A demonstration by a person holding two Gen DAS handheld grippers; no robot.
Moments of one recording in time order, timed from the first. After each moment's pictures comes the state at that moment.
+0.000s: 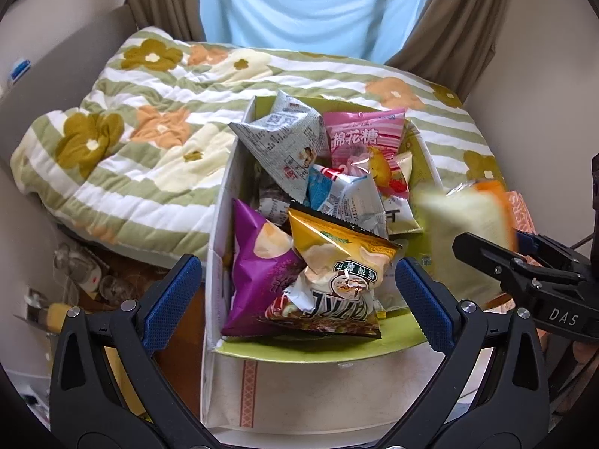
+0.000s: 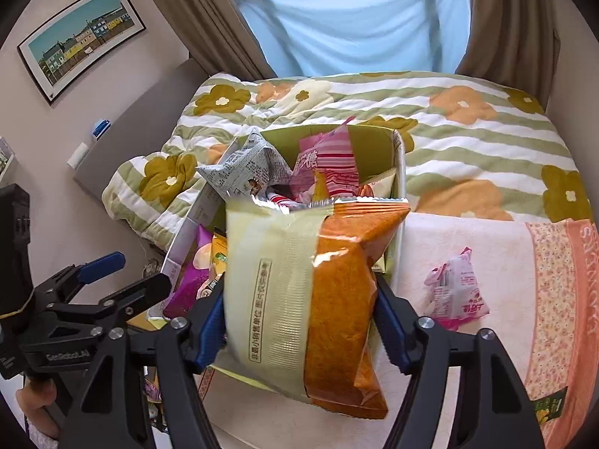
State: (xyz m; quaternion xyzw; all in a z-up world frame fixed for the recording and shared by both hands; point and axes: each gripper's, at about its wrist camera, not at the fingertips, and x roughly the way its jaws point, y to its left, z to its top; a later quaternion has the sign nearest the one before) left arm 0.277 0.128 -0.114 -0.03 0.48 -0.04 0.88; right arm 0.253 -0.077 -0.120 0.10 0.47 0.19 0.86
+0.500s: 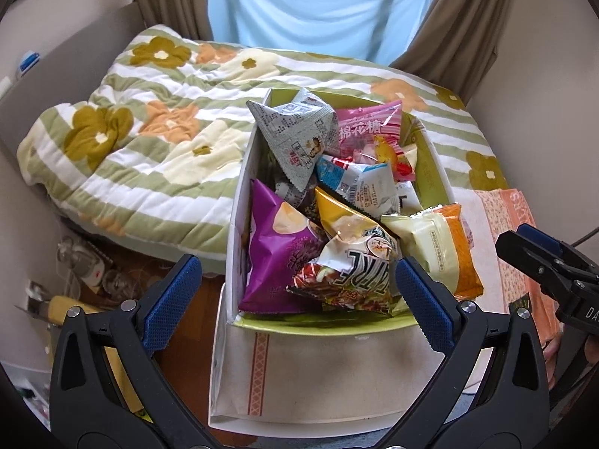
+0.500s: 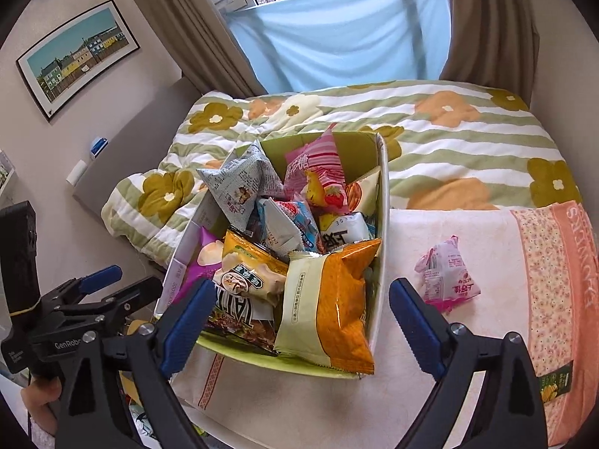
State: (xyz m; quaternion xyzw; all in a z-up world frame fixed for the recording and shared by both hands) left arm 0.251 0.143 -0.114 -0.04 0.47 -0.04 0.88; right arm 0.218 -0.086 -0.107 0.12 0.44 0.16 0.87
